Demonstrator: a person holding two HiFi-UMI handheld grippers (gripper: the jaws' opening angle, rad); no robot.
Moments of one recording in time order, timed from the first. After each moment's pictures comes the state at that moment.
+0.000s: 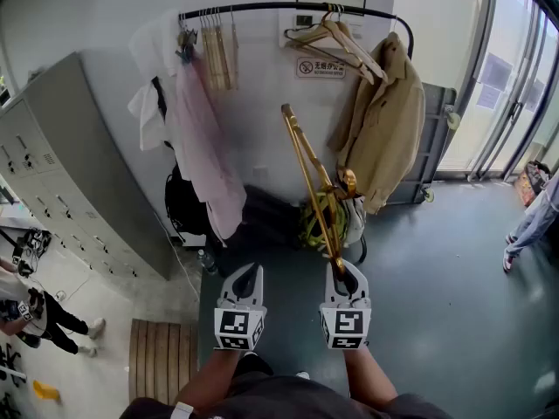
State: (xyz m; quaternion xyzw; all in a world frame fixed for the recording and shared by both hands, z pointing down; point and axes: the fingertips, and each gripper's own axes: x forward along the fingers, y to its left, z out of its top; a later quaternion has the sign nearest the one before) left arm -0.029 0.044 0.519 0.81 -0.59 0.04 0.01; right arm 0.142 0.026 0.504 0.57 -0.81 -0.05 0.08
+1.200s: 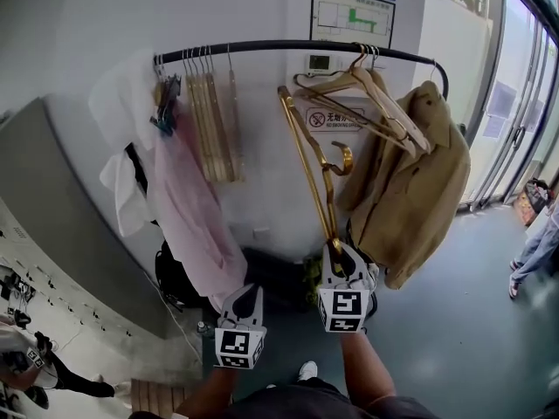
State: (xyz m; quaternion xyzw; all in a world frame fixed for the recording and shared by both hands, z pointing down) left arm -0.114 -0.227 0.504 0.83 -0.55 0.03 -0.01; right arm 0.047 -0.303 0.433 0.60 -0.79 -0.09 0.04
